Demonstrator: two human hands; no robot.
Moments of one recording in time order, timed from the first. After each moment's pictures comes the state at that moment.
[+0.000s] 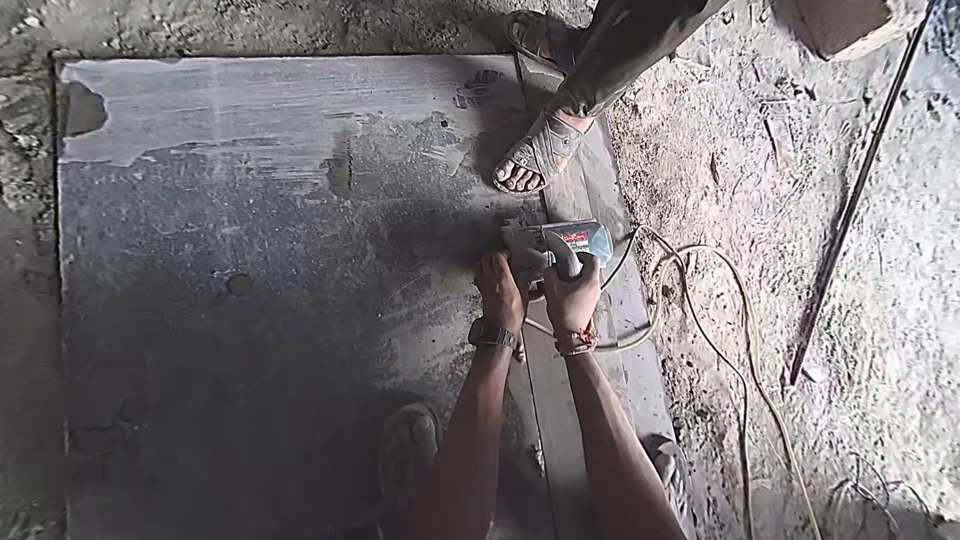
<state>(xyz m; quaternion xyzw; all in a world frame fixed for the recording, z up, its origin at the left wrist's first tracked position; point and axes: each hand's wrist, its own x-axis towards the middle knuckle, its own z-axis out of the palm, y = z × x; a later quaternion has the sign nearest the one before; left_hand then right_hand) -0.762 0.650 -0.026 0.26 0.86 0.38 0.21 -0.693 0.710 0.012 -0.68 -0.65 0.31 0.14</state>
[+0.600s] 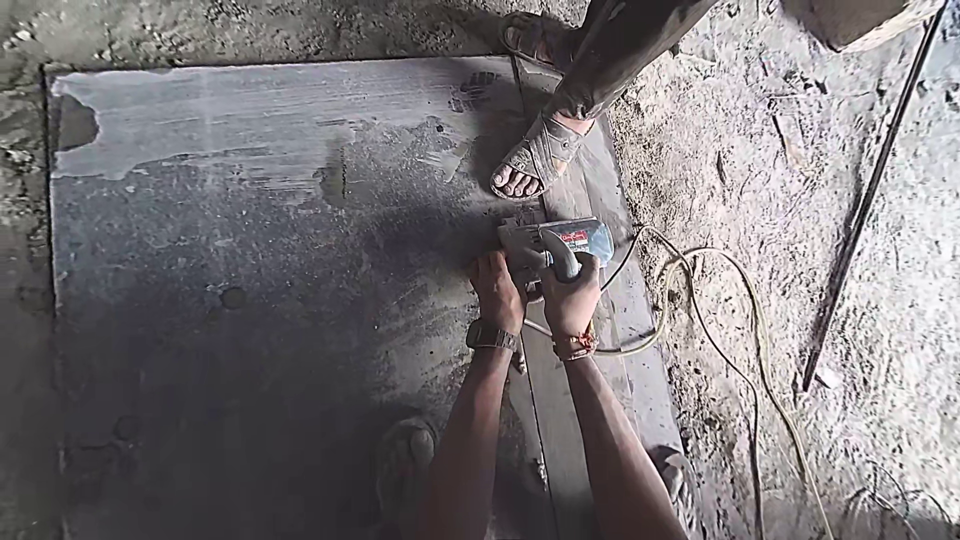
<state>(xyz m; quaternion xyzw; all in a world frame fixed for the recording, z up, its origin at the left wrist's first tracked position) -0.772 0.666 -0.020 0.26 0.88 0.35 0.20 -0.703 0.720 0.009 -0.67 -0.65 0.32 0.16</state>
